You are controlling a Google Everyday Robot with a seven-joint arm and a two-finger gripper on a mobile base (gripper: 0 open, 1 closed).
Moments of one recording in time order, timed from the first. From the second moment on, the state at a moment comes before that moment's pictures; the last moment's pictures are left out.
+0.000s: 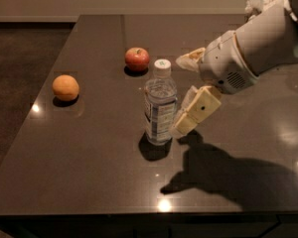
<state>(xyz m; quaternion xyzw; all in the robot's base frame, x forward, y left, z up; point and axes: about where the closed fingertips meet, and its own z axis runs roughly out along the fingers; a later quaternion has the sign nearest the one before) 0.459 -0.057 0.943 -0.62 0.69 0.20 0.32</state>
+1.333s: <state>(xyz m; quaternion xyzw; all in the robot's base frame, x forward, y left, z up) 0.461 -0.012 0.941 -0.63 0.66 0.24 0.32</state>
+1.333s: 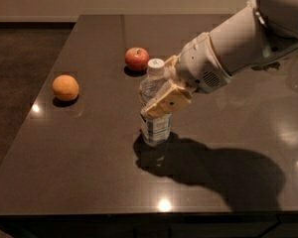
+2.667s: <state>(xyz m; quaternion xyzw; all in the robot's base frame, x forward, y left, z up) 0.528 0.107 0.978 -0.67 0.61 0.25 0.35</state>
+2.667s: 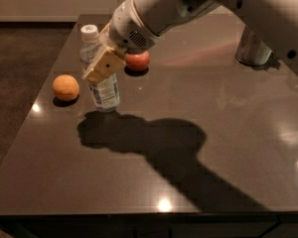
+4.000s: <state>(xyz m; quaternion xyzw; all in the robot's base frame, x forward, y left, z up) 0.568 0.162 0.945 -0.68 0.59 0.27 0.34</state>
